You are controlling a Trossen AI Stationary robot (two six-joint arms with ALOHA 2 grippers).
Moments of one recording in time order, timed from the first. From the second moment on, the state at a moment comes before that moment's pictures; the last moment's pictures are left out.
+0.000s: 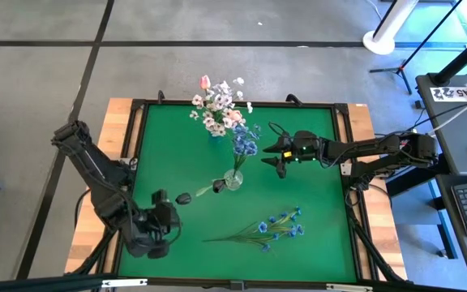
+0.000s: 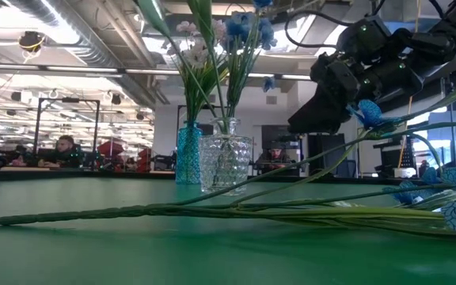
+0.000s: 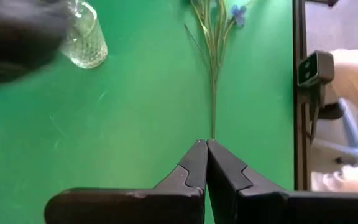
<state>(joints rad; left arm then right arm) -0.84 1.40 1.22 -0.91 -0.54 -0.94 -0.26 1.31 0.45 0.42 -0.15 0.16</state>
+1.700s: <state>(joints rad) -0.51 2.17 1.57 -0.59 -0.28 -0.72 -0.26 1.31 0.45 0.38 -0.18 0.18</state>
